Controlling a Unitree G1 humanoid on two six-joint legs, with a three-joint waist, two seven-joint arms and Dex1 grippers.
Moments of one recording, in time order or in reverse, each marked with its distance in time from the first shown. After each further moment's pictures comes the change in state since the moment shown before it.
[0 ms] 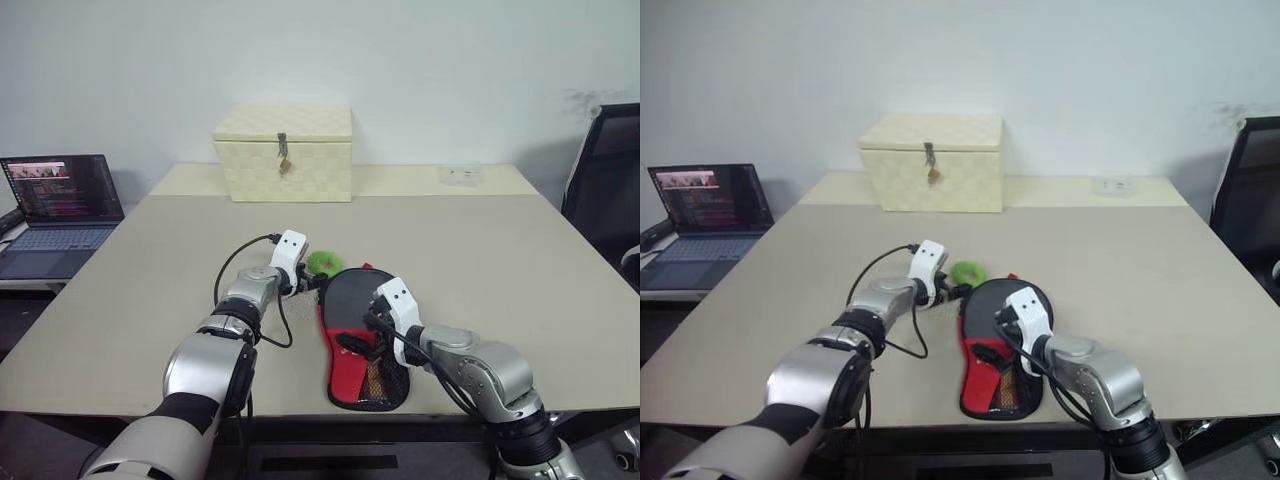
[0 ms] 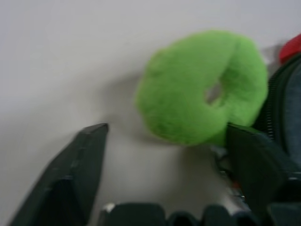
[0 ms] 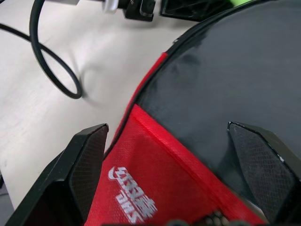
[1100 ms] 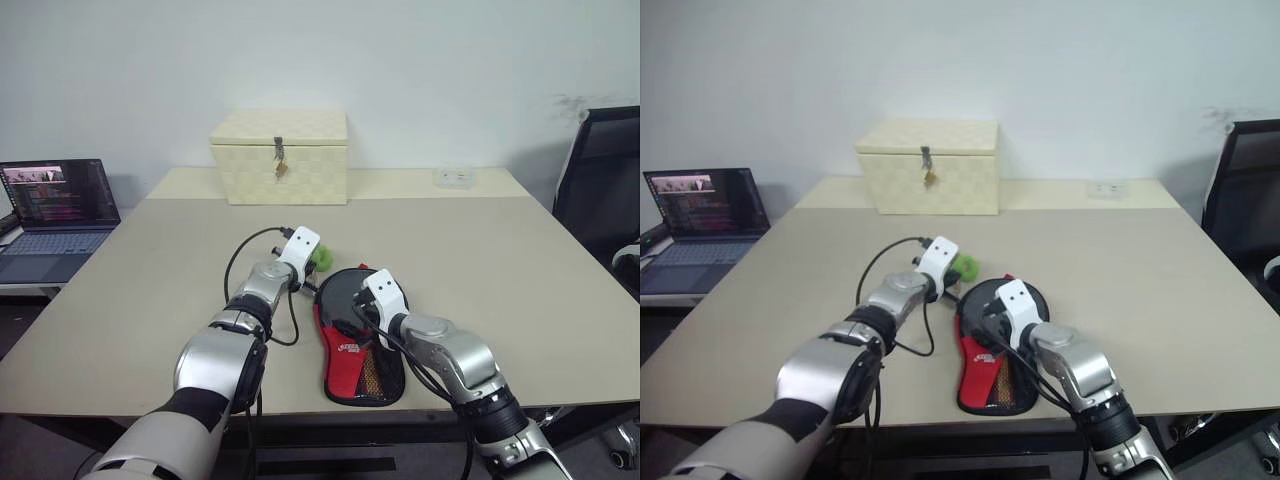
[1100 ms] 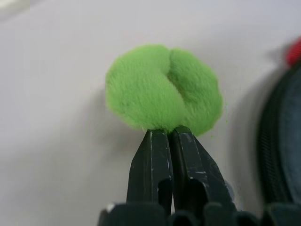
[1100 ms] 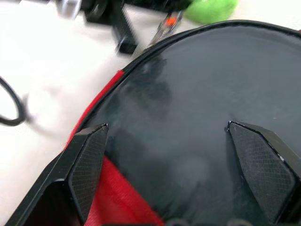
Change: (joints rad) left arm -0.075 -0.046 -0.047 0.046 0.214 -0.107 0.174; right arm -0.071 0.063 0.079 0.218 -0.189 -0.173 0.002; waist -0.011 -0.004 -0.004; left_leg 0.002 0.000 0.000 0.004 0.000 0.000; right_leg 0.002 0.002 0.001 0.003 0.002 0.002
